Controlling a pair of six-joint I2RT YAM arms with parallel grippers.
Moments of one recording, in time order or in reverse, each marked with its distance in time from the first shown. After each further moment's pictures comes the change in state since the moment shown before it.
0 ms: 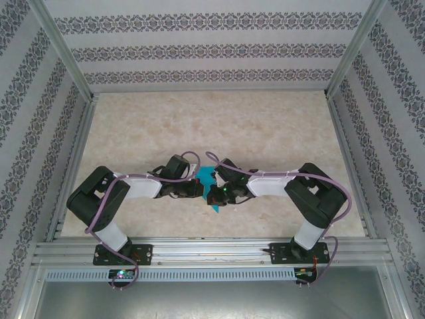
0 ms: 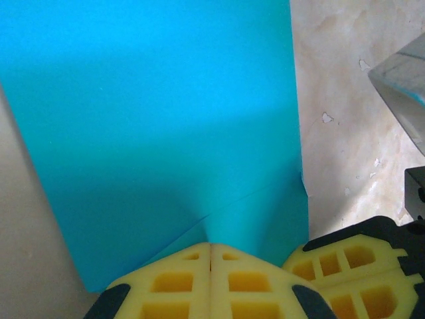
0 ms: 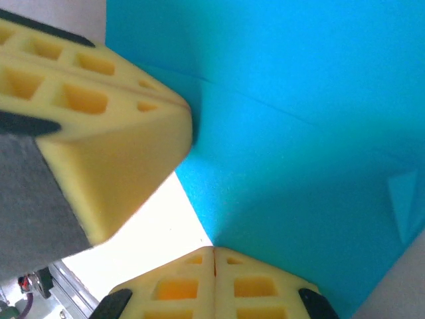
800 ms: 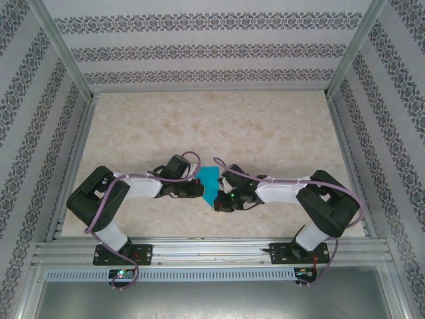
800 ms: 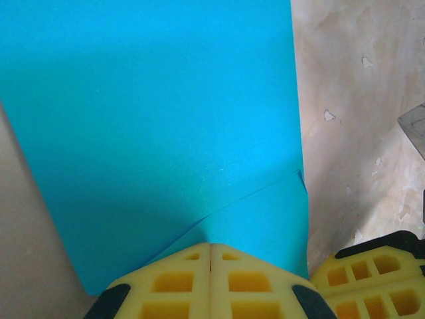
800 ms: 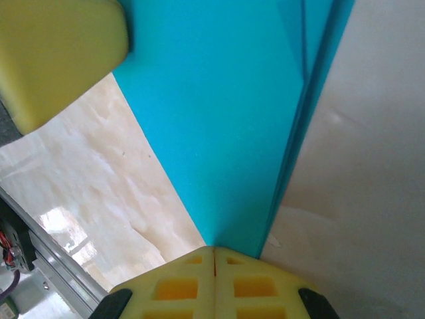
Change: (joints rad) left arm -0.005 0.000 0.008 -0.020 -0.003 -0.001; right arm 0.000 -0.114 -0.109 -0.039 0.000 -0.002
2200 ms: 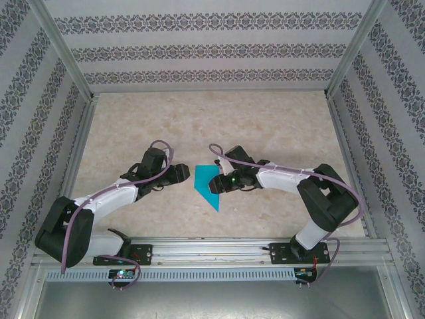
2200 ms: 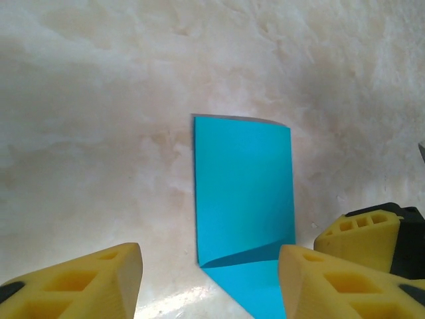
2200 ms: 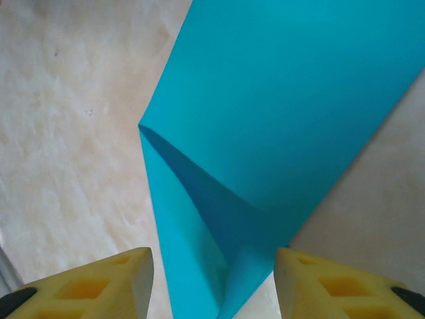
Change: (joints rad) left arm 0.164 -0.354 -0.074 -0.090 -0.213 -0.076; right arm -0.137 0.061 0.167 -0.015 0.051 -0.421
